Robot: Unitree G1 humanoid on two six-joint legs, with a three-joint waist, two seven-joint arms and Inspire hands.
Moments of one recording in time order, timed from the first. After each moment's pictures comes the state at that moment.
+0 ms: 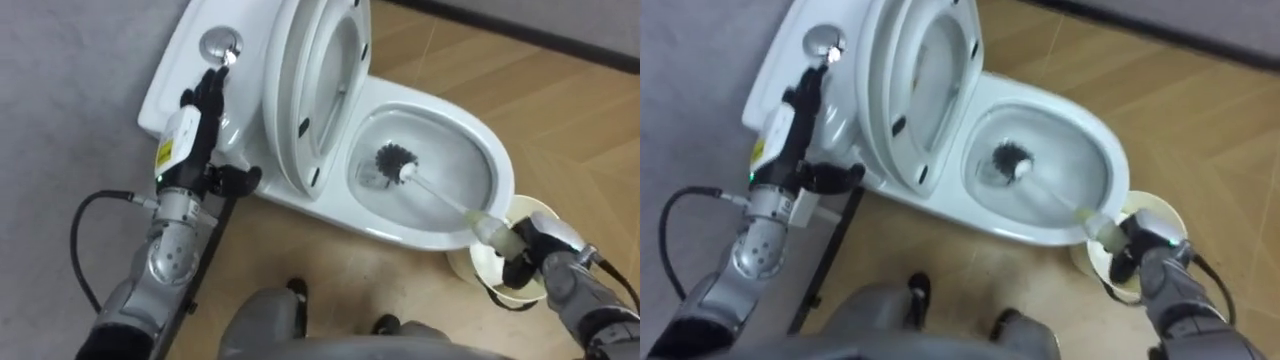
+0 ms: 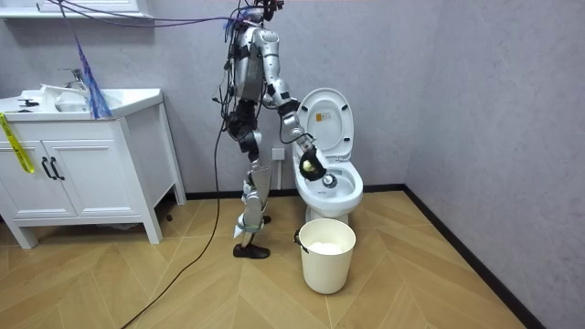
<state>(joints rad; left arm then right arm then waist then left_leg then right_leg) 0.05 0.30 -0.17 0.40 0.51 -0.34 0.32 -0.24 -0.48 0.13 1.24 -0.73 -0.10 -0.21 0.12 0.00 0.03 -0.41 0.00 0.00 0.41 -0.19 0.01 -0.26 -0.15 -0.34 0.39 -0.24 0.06</state>
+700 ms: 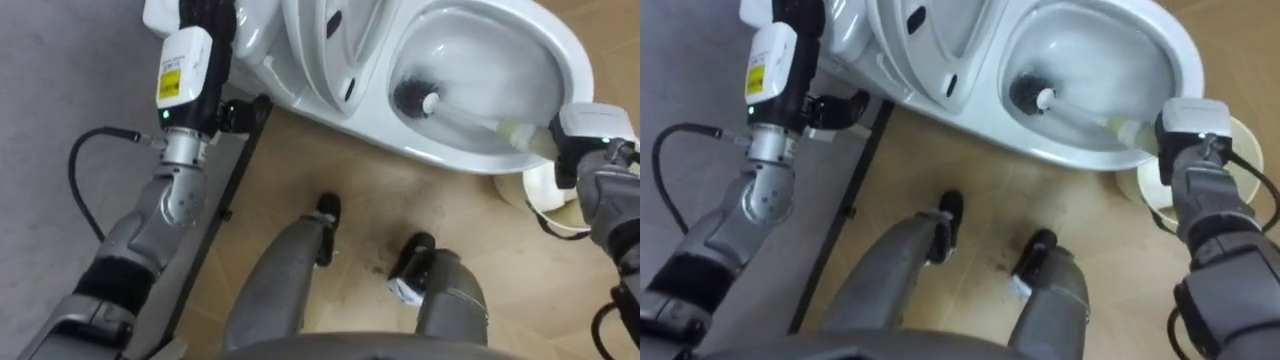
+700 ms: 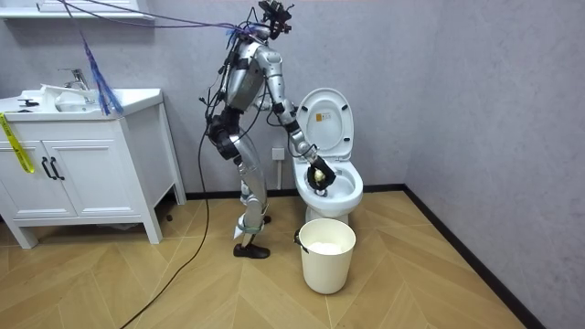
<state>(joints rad) -0.18 0.40 -0.33 0.41 0.63 -0.31 0.55 -0.48 -0.61 0.44 1.19 -0.87 0.07 -0.33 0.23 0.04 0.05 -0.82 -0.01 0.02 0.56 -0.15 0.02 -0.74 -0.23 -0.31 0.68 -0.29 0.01</state>
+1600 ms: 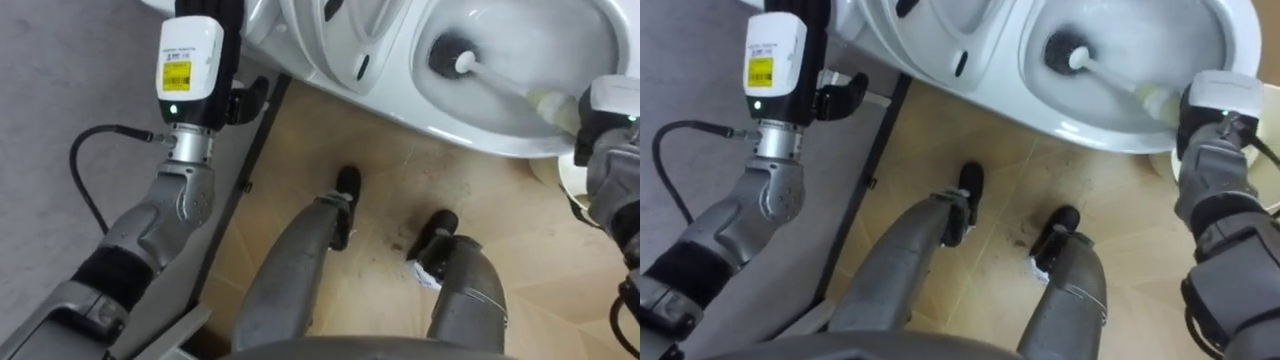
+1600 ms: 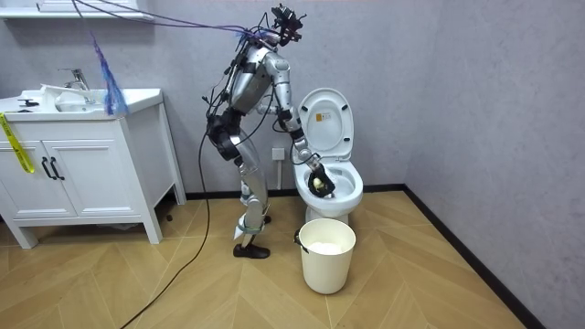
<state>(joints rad) -0.22 0.46 -0.48 0.40 0.68 -0.12 0.81 -0.55 -0.63 0.52 1.17 -0.31 0.14 -0.35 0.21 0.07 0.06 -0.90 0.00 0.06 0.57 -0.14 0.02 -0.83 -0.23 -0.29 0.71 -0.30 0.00</state>
